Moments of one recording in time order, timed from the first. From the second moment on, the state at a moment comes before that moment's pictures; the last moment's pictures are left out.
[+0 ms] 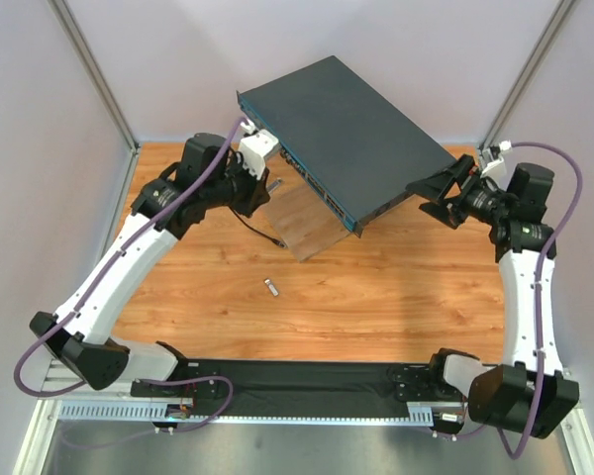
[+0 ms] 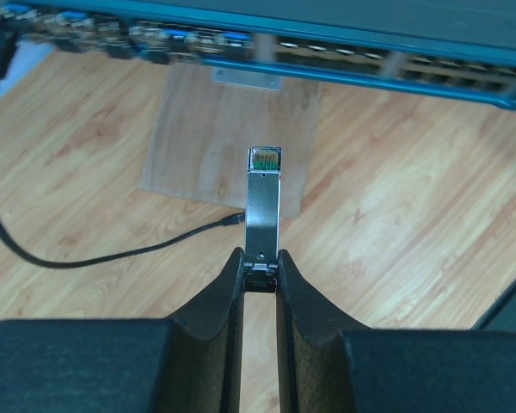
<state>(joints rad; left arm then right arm) -0.60 1.32 1.57 -0.80 0.16 0.15 -0.23 1.09 1.21 -0.52 -0.91 0.70</state>
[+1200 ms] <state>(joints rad) -0.50 1.55 1.70 -0.79 0.25 0.22 -0.17 1.24 1.00 -0.11 -0.93 1.10</state>
